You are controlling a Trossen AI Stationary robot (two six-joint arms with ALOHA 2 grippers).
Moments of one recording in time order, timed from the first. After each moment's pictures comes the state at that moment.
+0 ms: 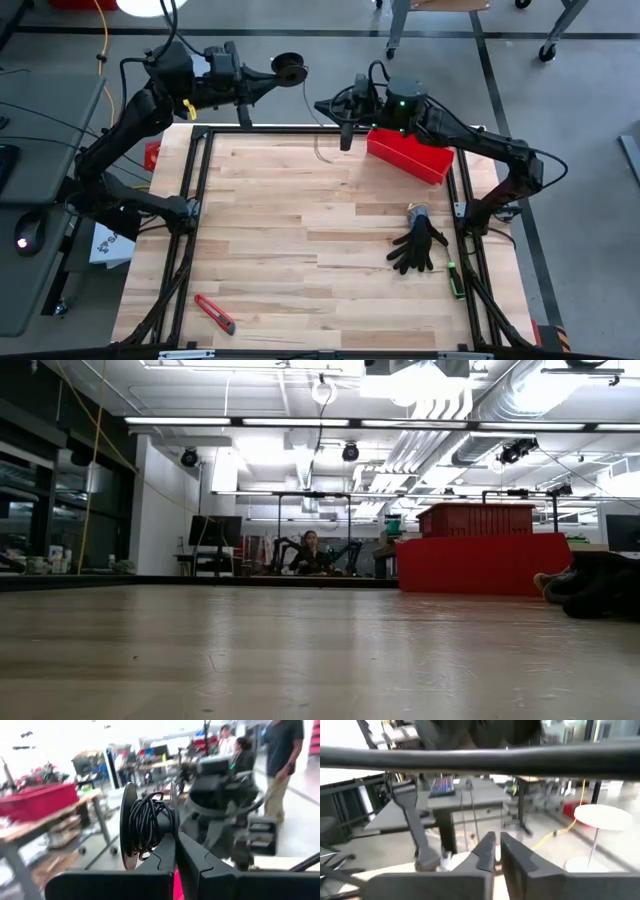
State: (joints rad) left arm 0.51 1.26 1.70 -0.41 0.23 0.17; right arm -0.31 1.55 1.62 -0.09 -0.12 0.04
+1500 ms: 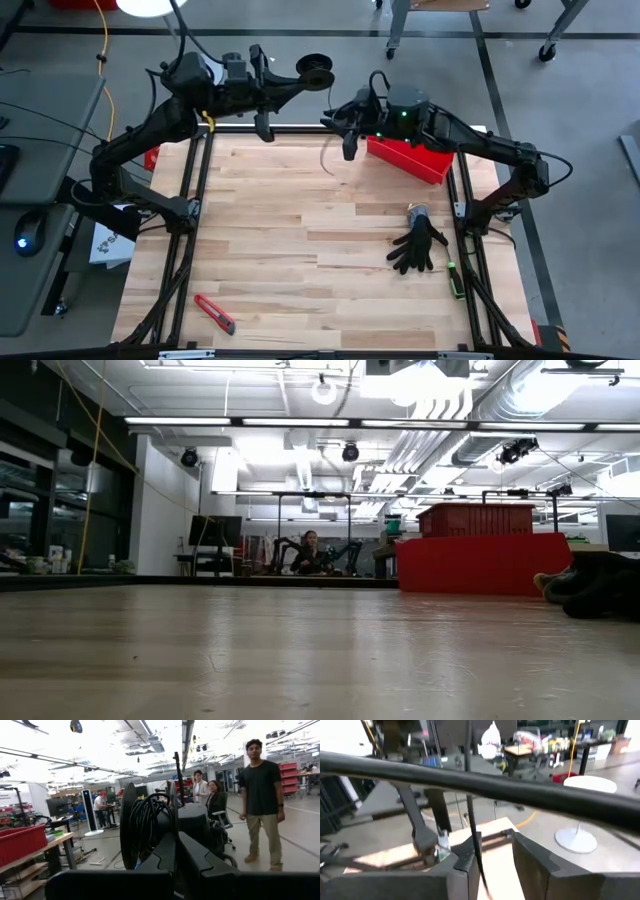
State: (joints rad) left arm 0.35 1.37 1.70 -0.08 0.22 0.11; right arm -0.24 1.51 1.62 -0.27 0.03 0.09
